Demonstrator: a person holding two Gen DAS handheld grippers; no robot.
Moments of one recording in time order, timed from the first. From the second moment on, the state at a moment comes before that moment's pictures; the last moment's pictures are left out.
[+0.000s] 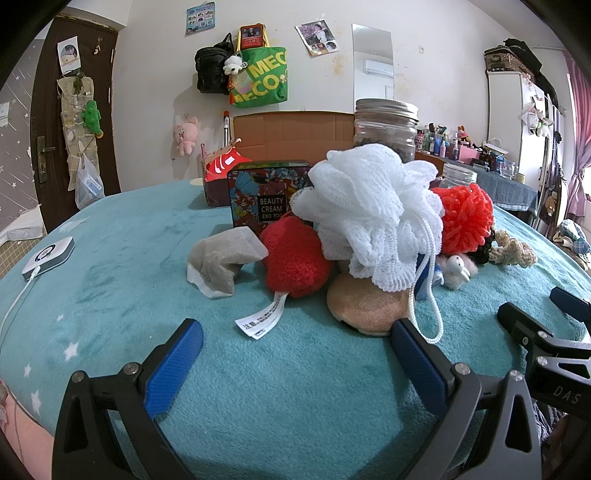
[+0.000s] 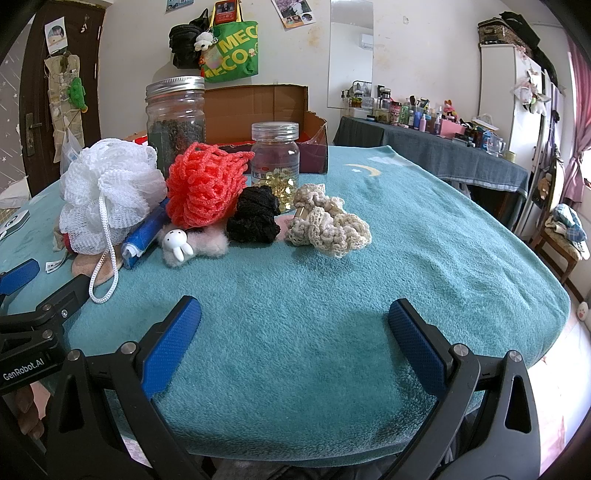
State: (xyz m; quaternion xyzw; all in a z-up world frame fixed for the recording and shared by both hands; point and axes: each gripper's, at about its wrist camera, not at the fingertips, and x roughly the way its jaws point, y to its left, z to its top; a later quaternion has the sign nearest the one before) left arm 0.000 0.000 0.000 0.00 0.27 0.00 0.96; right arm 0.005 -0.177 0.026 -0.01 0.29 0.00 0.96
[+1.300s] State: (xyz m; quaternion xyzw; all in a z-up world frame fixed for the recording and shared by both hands) left arm 0.001 0.007 0.020 0.00 0.25 -0.03 0.97; right arm 0.007 -0.181 0.038 0.00 0.29 0.01 0.96
